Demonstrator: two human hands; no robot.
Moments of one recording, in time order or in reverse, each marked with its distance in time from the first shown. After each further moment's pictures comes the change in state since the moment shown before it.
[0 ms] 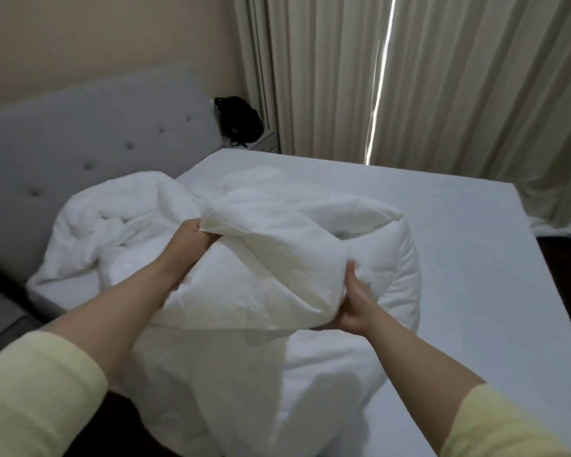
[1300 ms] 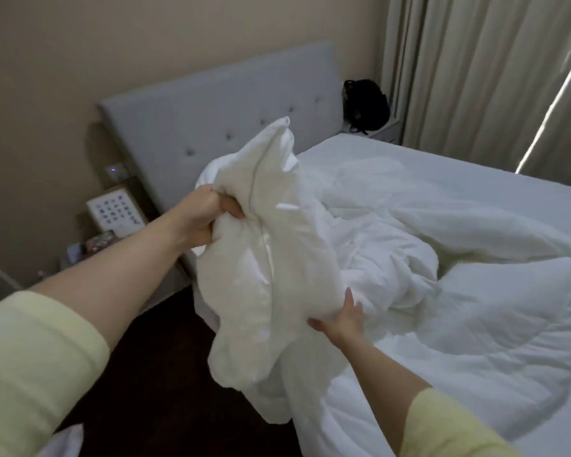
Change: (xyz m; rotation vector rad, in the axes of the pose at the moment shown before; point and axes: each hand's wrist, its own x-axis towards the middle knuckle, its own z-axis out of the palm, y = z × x) left_hand -0.061 -0.005 -0.156 -0.294 0.149 -0.325; right_hand 0.093 0.146 0.130 -1.228 0.255 -0.251
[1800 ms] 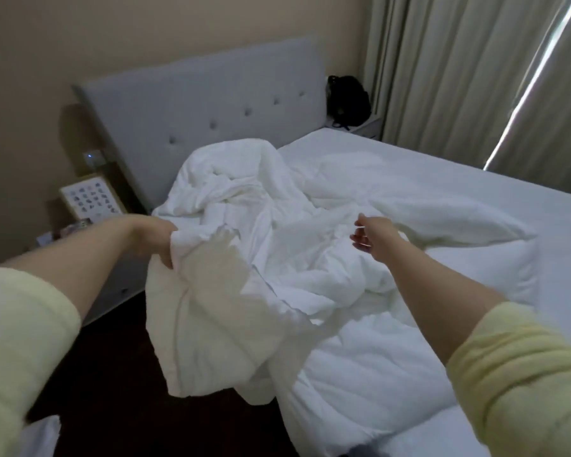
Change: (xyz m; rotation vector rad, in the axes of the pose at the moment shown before) left_hand -0.021 -0.044 -0.062 1.067 -0.069 -0.454; right_hand -0.002 -0.095 -0.127 0.603 0.040 0.007
